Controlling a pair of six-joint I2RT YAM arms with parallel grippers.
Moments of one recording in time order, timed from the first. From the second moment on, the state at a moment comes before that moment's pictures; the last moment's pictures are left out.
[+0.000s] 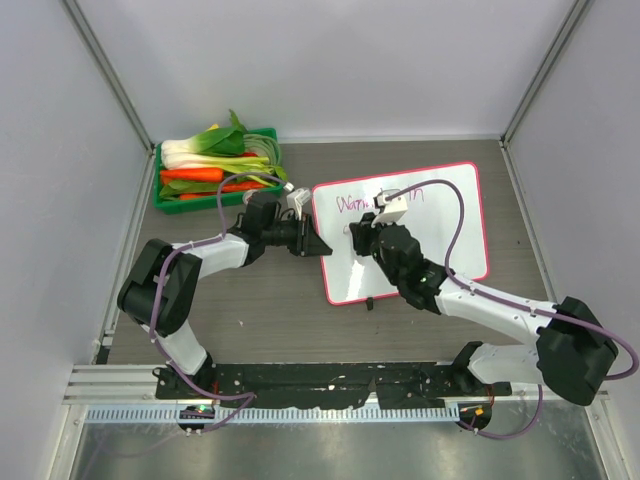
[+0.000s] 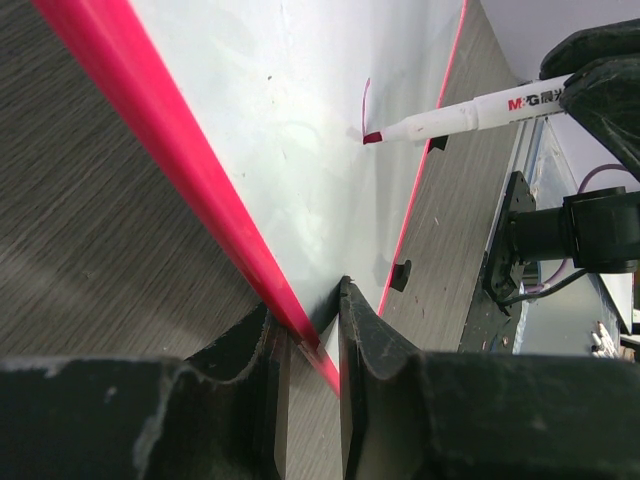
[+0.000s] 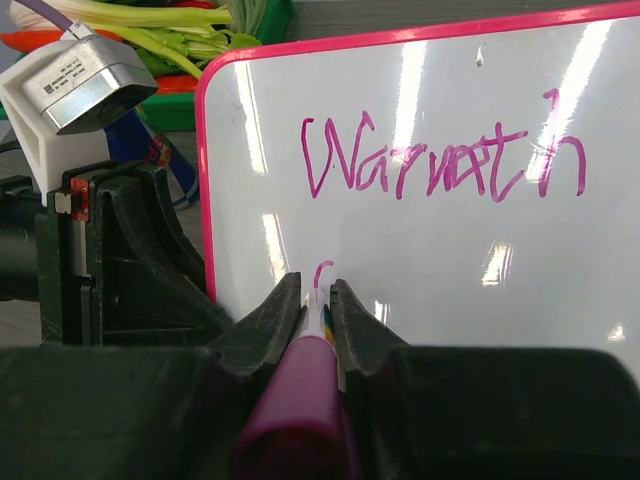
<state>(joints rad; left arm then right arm) -0.46 1.70 0.87 0.28 0.78 -0.38 0.81 1.22 0.67 0.34 0.43 0.35</state>
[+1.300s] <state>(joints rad) -0.47 1.70 0.88 0.28 0.79 -0.37 0.81 1.18 0.66 0.30 0.34 0.39</state>
